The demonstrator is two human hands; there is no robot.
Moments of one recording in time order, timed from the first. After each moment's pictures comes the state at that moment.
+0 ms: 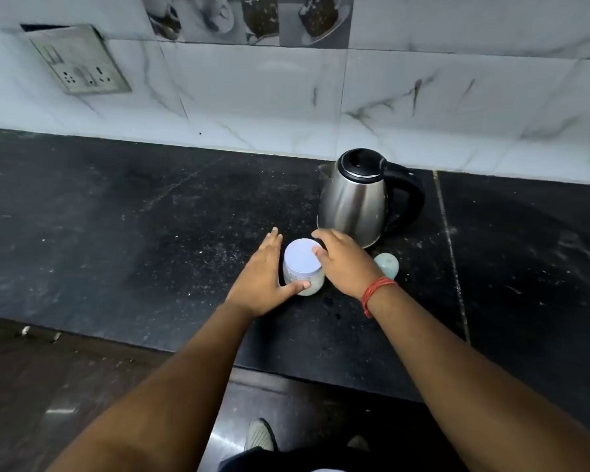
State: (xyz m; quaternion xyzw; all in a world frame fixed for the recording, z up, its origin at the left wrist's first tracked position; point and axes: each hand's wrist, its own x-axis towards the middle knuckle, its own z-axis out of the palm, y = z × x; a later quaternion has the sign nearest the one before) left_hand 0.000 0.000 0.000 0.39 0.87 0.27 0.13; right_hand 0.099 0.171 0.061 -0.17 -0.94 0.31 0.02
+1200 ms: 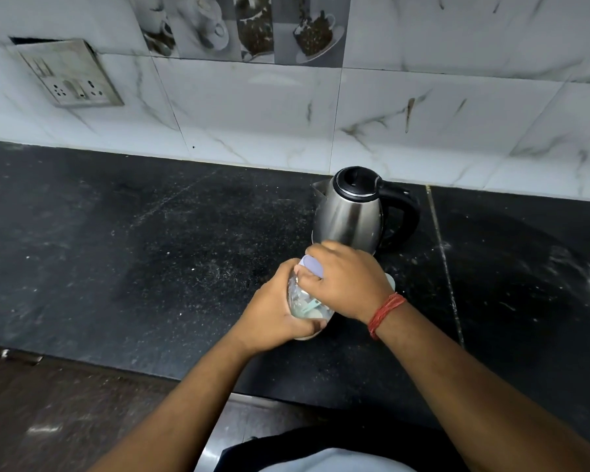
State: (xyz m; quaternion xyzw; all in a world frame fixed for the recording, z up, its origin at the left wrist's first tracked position) left_hand 0.040 0.005 0.053 0.34 0.76 0.48 0.27; right_hand 0.109 0.158 0.109 -0.13 -0.98 0.14 0.06
